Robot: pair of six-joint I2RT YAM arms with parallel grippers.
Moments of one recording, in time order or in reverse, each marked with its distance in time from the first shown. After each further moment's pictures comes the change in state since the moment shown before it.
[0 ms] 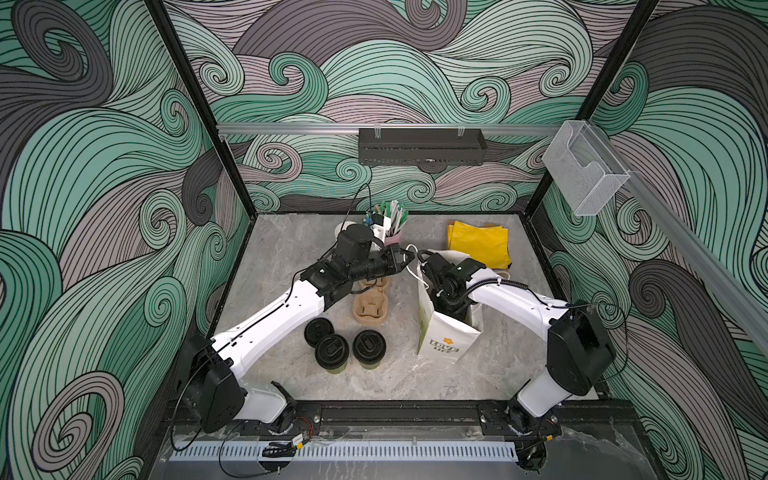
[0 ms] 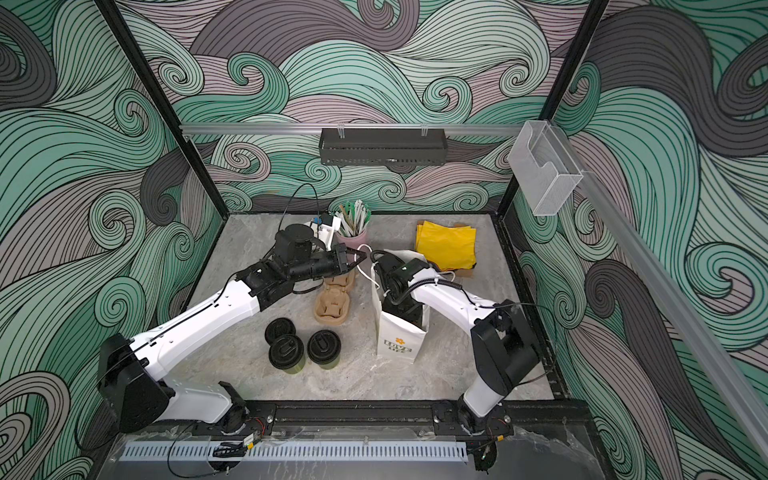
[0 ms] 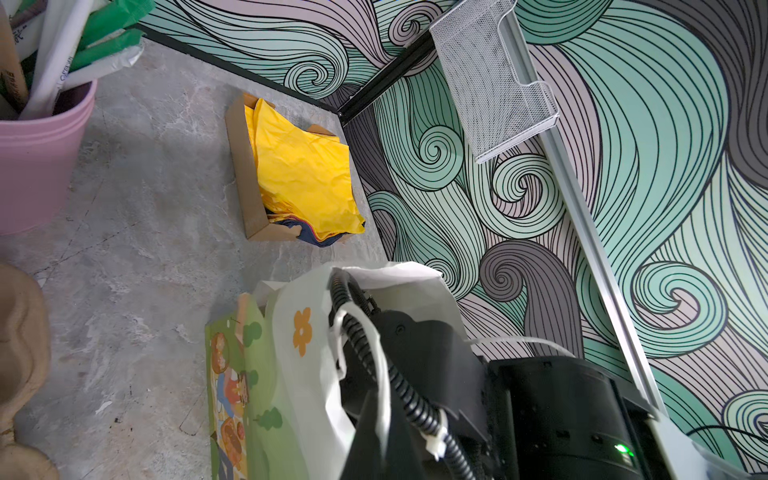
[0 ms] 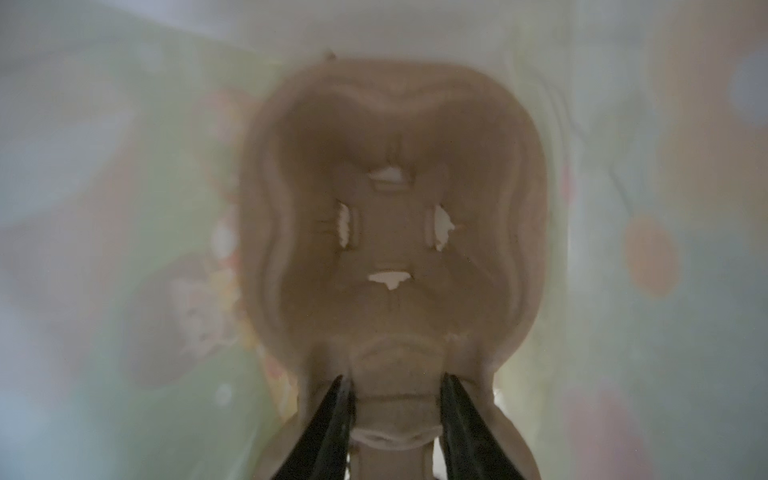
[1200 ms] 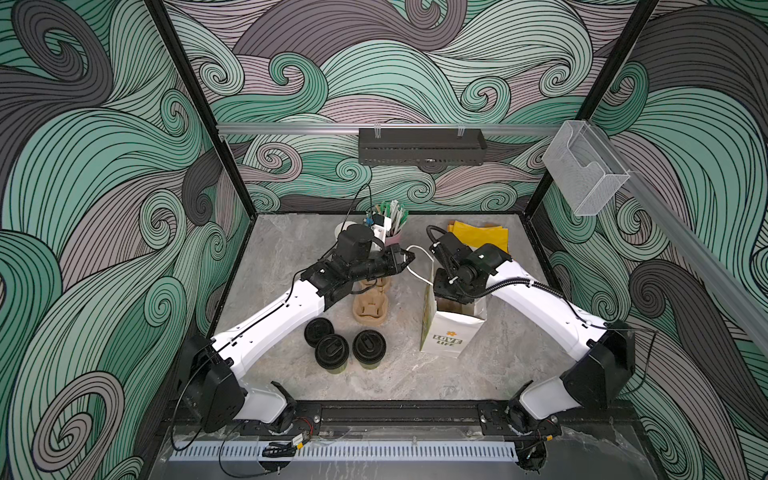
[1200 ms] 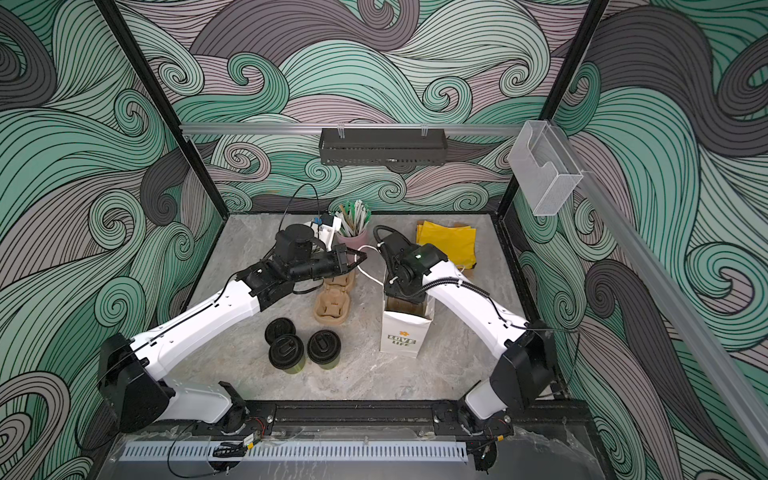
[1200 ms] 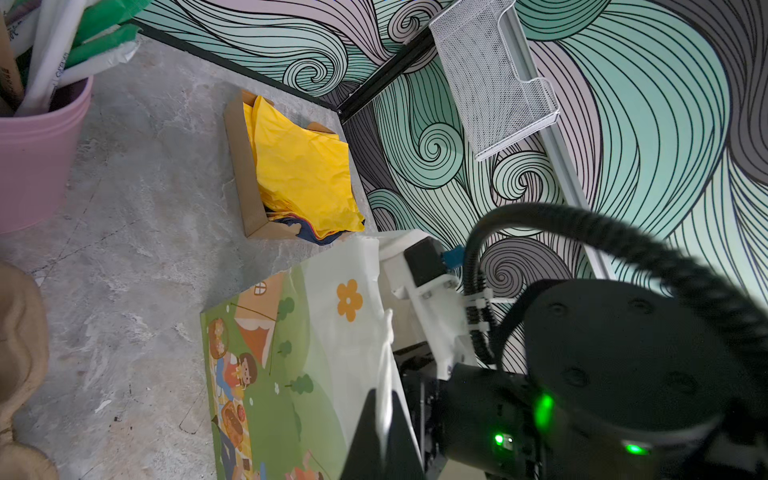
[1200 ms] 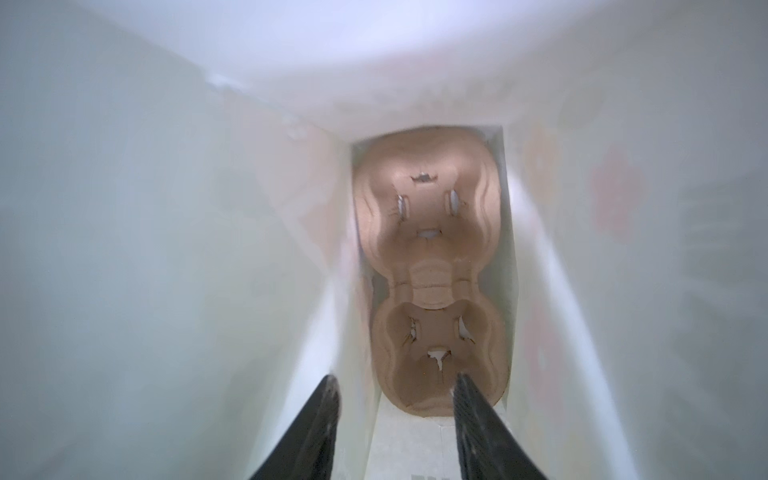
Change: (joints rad) left arm -0.001 0.003 0.000 -0.001 0.004 0.003; right arm 0.007 -0.128 0.228 -0.118 0.121 -0.111
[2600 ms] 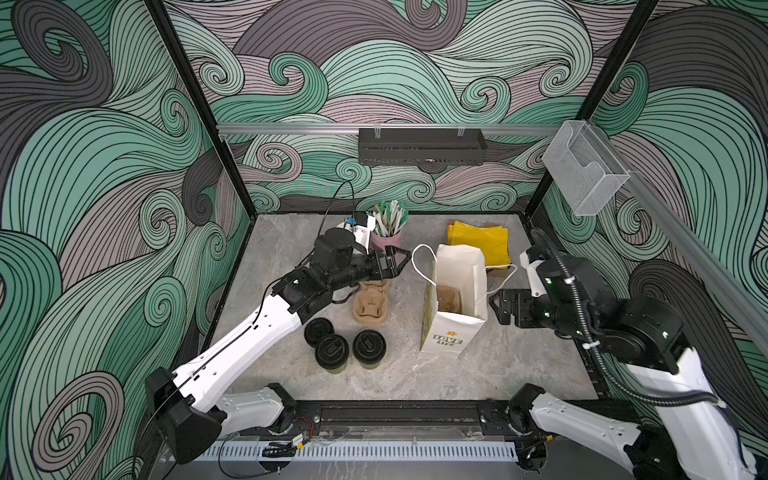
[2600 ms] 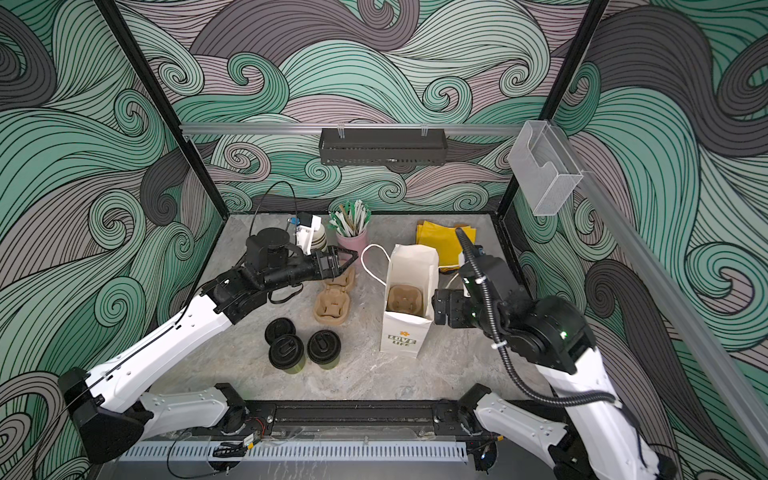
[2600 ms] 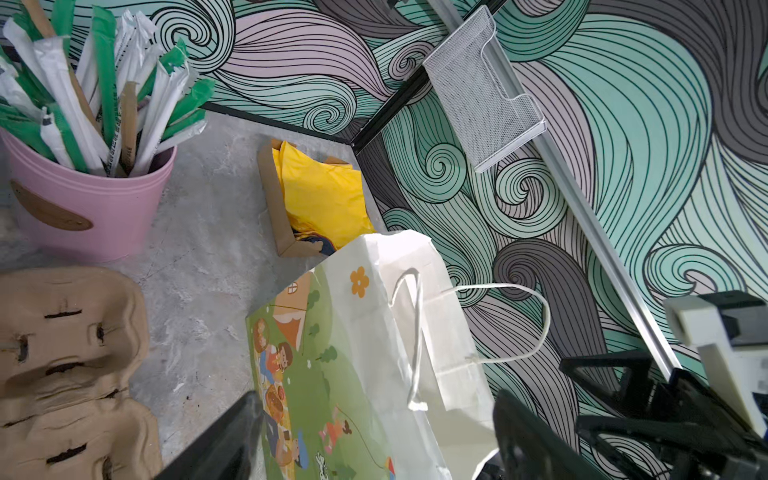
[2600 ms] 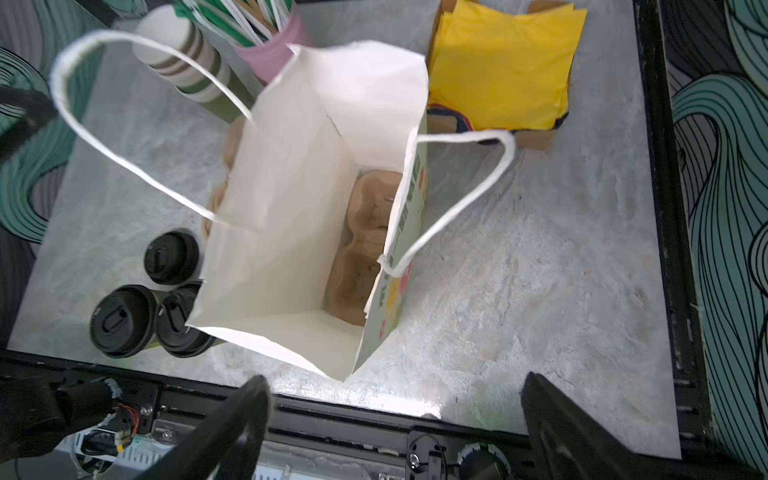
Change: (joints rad) left arm 0.000 -0.158 0.016 -0.182 -0.095 0.114; right arm -0.001 -0.503 0.140 -0.359 0.075 -0.341
